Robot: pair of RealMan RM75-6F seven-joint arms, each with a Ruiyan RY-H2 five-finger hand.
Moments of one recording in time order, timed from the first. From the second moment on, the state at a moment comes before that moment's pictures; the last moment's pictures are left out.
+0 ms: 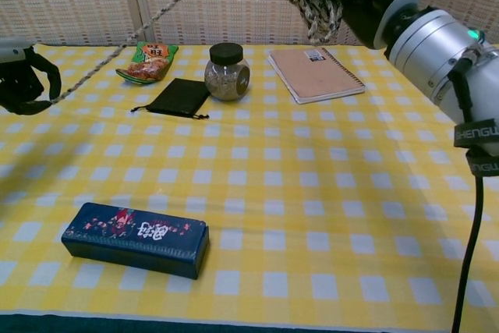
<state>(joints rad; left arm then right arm) -0.65 -1.23 -0.15 -1.49 1.12 0.89 0.06 0.70 -1.72 0.40 -1.38 -1.45 1.16 0.93</state>
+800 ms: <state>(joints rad) -0.75 -1.17 -0.24 -1.73 1.25 1.08 0.44 0.80 -1.67 0.26 -1.47 -1.50 1.01 0.60</state>
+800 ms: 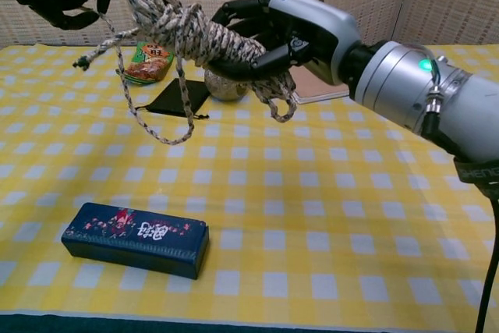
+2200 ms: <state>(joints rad) -0.66 -1.14 -0.12 -1.84 1.46 1.20 0.22 0.90 -2.17 0.63 -1.27 -0.98 1.10 0.47</state>
